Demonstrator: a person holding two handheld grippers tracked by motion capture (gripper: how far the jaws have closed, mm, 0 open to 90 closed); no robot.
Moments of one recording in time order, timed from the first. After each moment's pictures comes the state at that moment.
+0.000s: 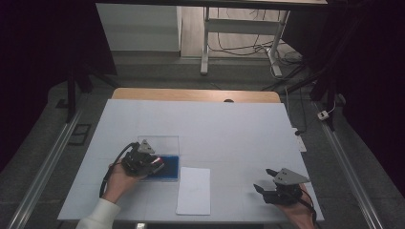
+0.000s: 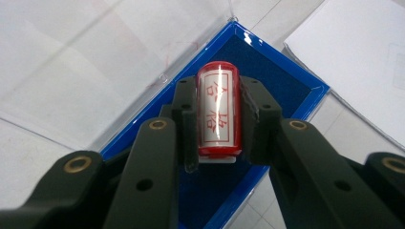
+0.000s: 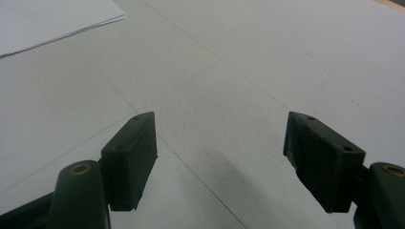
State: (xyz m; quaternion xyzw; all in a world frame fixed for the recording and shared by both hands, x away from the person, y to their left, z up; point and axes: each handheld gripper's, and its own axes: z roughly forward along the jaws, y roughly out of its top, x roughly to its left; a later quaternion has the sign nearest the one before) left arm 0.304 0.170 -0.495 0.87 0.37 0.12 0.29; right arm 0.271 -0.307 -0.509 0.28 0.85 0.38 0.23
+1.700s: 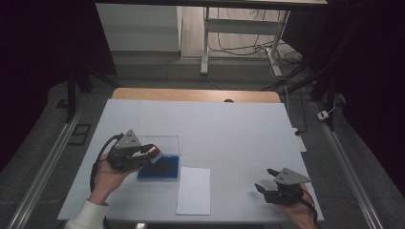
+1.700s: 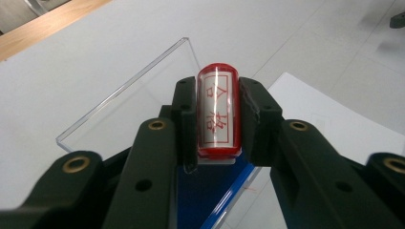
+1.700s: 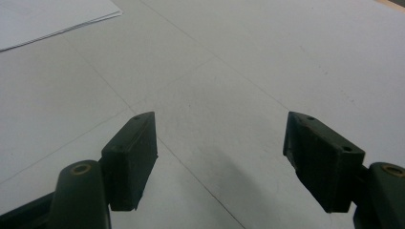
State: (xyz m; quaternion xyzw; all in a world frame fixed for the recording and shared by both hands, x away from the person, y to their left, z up) left arm 0.279 0.188 -0.430 0.84 0.34 0.16 0.40; right arm 0.272 -0.311 -0.510 0.28 0.85 0.38 0.23
